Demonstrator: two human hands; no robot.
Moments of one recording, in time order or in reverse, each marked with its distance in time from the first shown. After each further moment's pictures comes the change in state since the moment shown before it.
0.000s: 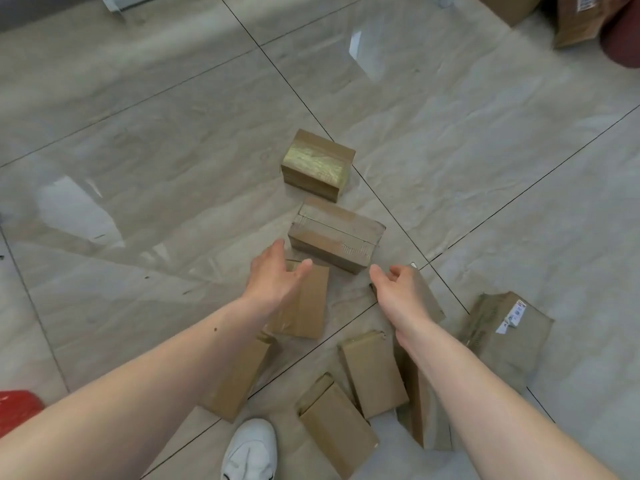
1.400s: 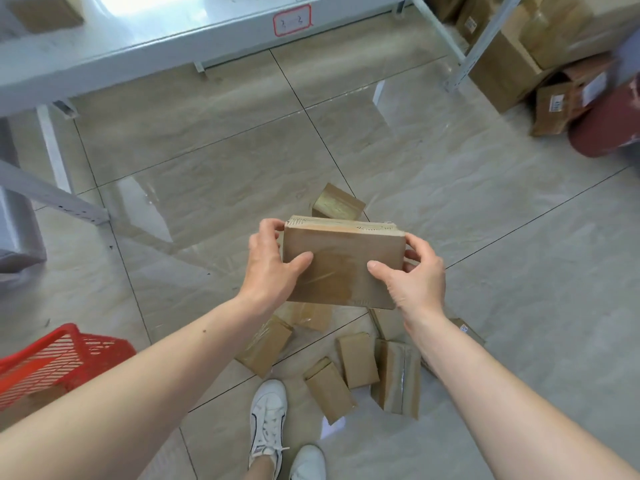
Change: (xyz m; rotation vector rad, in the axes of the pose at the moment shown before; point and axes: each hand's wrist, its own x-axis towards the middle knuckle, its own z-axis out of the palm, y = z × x) left_hand -0.166 0.097 -0.192 -0.474 0.220 0.053; right_hand -0.179 -0.182 -0.085 0.084 0.049 -0.304
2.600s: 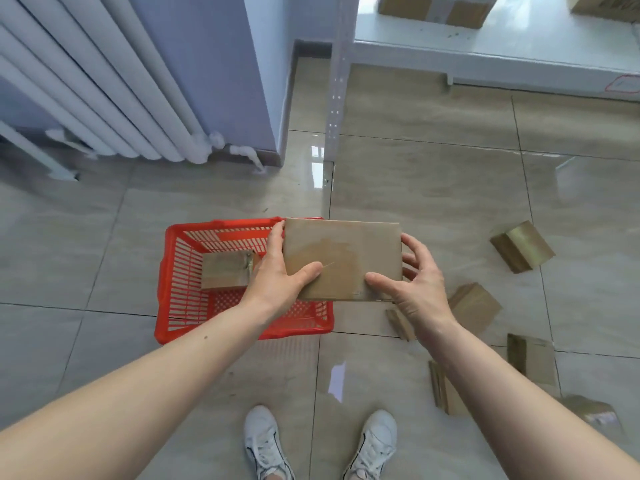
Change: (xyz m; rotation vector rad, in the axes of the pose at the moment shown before) left_hand -0.258 -0.266 -0.346 -0.224 0.384 -0.190; right_hand -0.354 -0.012 0.276 -0.186 -0.674 -0.247
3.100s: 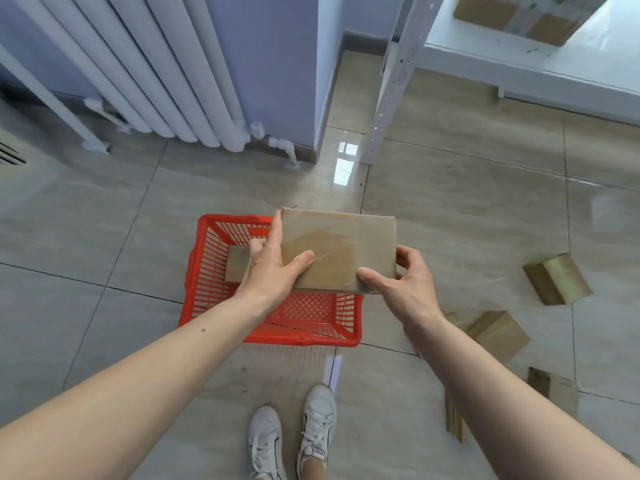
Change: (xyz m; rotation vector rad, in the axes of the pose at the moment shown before) left_hand 0.036 -0.033 -0.077 0.030 0.072 -0.137; right_hand 0.032 -0.021 0.099 -0.154 -0.073 0.090
